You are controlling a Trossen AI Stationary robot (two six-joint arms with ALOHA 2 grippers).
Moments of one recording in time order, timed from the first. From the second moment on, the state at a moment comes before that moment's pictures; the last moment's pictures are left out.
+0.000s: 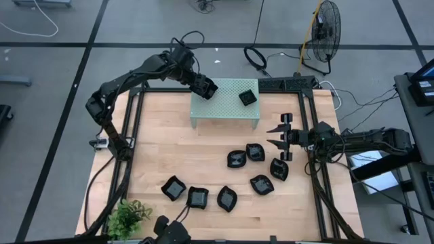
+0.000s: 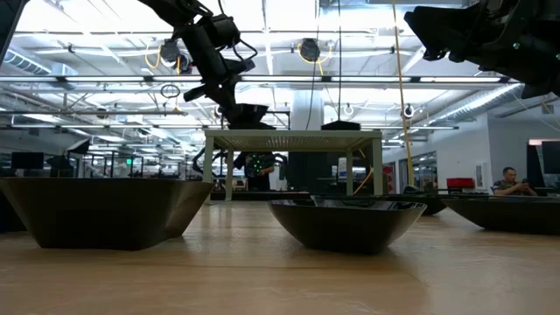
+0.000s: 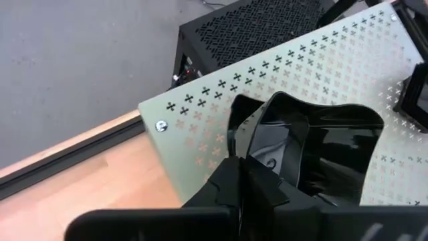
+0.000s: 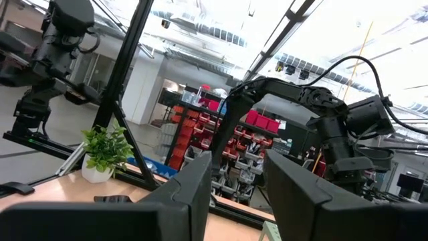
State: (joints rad) left arm 0.72 1.72 1.61 -0.82 0.06 -0.41; right arm -0.18 0.77 0.06 1.12 -0.28 -0.25
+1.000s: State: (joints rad) left arm 0.52 1.48 1.61 -1.25 0.28 -0.25; right arm -0.18 0.77 0.06 1.12 -0.29 -0.25
